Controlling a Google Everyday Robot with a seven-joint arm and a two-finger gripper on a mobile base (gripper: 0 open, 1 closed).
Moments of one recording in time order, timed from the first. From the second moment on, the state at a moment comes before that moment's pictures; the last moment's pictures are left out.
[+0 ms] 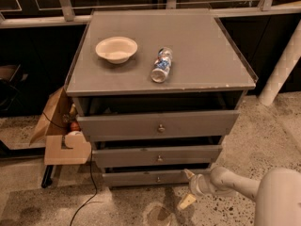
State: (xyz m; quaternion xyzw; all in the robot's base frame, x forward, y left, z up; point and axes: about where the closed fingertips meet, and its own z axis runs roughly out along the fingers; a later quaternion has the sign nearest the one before) arm 0.543 -0.184 0.215 -0.55 0.77 0.17 0.28
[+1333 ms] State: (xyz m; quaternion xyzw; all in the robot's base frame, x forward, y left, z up) arm 0.587 -0.158 0.196 -0.58 0.73 0.18 0.31
